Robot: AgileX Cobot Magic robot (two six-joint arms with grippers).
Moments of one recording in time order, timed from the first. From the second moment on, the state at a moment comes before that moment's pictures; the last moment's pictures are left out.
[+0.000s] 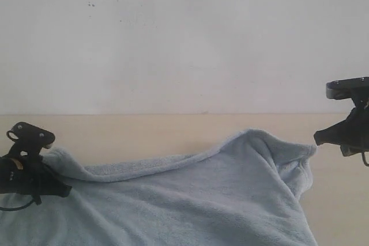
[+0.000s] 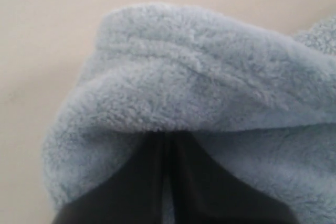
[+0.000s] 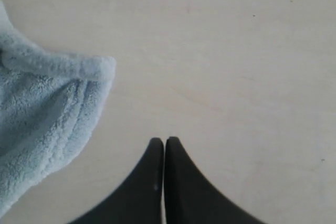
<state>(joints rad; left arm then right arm) -0.04 2.07 -0.92 0.03 -0.29 0.30 -0.01 1.89 -1.25 -0.03 0.50 -0.10</state>
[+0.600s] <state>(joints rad) -0.20 1.80 -0.96 0.39 -0.34 -0.20 0.00 1.91 -1.25 0.04 0.52 -0.15</state>
